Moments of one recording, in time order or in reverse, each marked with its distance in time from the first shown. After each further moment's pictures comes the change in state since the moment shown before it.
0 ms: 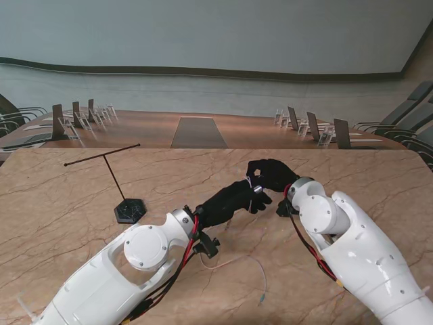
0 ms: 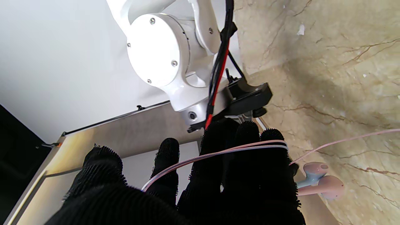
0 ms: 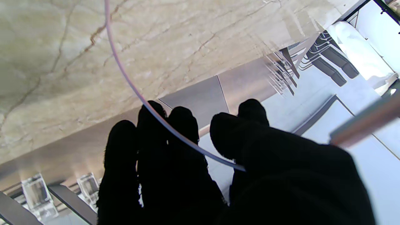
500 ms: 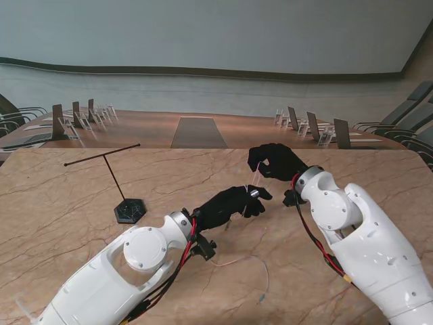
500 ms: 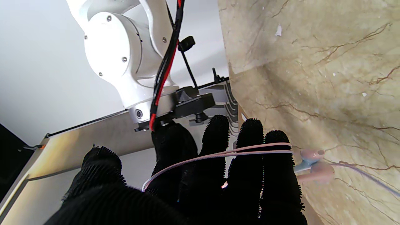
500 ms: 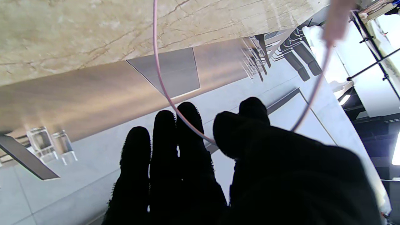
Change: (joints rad) left arm 0.008 0.004 -0.006 0.021 0.027 0.022 0.000; right arm -0.020 0.016 0.084 -0.081 -0.069 -0.157 0.005; left_hand -0.011 0.000 0.000 0.000 0.127 0.052 0.063 0.058 0.060 0.024 0.037 0.135 0.012 0.039 0.010 0.053 -0.032 0.052 0.026 0.021; right_hand -0.049 -0.012 0.030 0.007 0.021 -0.006 -0.026 0.003 -0.086 -0.156 -0.418 -0.201 -0.122 -0.192 -0.428 -0.180 -0.083 -0.229 -0.204 -0.053
